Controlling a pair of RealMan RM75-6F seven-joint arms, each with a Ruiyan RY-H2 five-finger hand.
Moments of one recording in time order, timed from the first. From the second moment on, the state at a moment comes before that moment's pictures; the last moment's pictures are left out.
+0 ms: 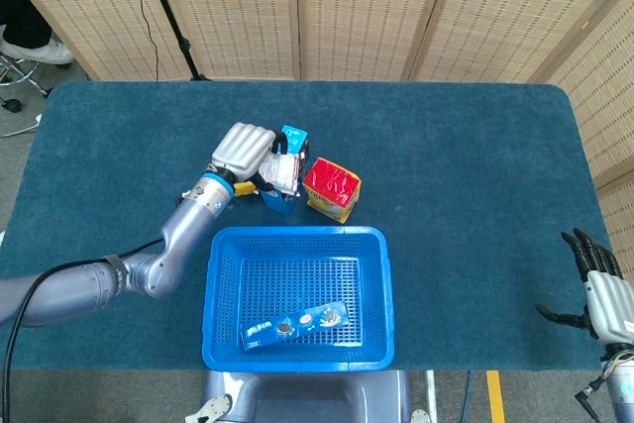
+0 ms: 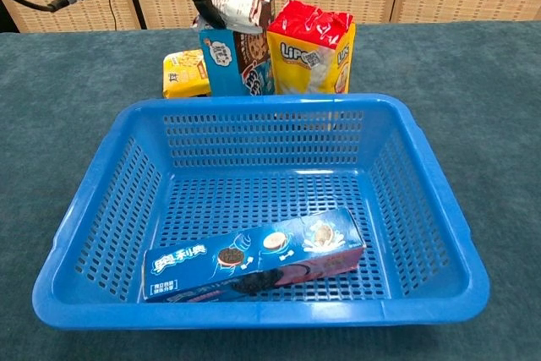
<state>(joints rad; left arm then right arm) -1.22 -1.37 -0.24 -1.46 0.63 0.79 0.37 0.09 -1.01 0.09 -1.74 -1.34 1.33 0.17</state>
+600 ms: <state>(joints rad) -1.01 -1.20 -0.18 -1.77 1.25 0.85 0.12 0.09 -1.01 0.08 -1.76 -1.35 1.33 0.14</state>
